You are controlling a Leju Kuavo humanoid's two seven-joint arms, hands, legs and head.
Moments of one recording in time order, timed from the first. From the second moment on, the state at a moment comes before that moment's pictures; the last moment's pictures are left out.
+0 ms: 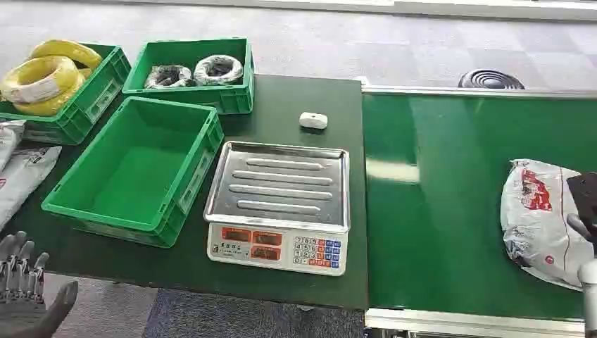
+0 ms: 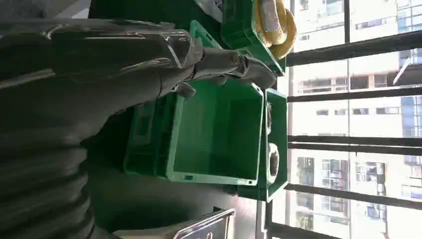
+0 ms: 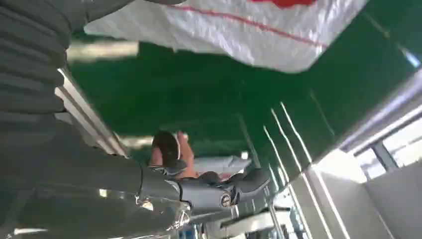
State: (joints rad) left arm 0.39 -0.36 0.43 -2.08 0.12 -0.31 -0.37; right arm -0.45 -0.53 -0.21 -0.76 0.67 -0.22 0.03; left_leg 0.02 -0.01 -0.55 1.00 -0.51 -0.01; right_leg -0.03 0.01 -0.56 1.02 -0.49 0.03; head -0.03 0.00
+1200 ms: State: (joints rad) left arm 0.37 -0.35 0.47 -2.07 0.10 -0.33 -0.38; right arm -0.69 -0.51 0.13 -0.35 0.83 0.30 0.39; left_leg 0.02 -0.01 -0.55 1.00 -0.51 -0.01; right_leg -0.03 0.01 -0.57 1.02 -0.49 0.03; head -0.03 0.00
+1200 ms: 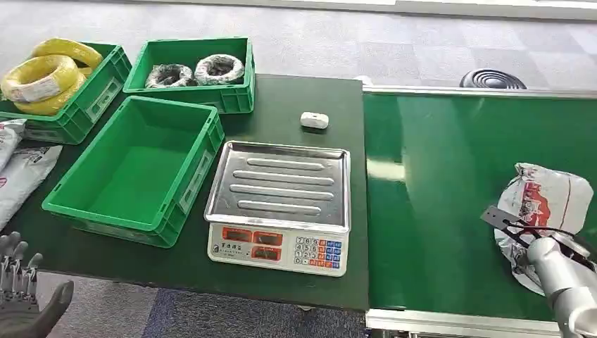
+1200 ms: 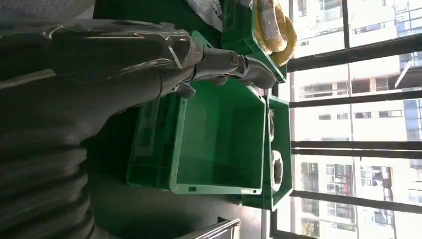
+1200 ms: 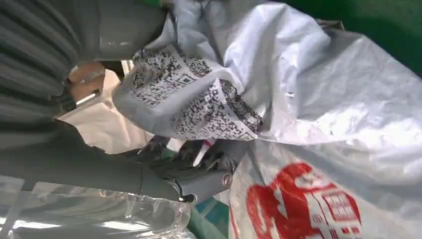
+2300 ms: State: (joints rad) left arm 0.35 -0.34 0.45 -2.05 0.07 -0.35 -0.45; right arm -0.55 -0.30 0.31 -1.25 0.42 0.09 -0.26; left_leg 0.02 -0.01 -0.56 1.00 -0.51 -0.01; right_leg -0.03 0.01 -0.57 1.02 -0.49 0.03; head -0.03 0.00
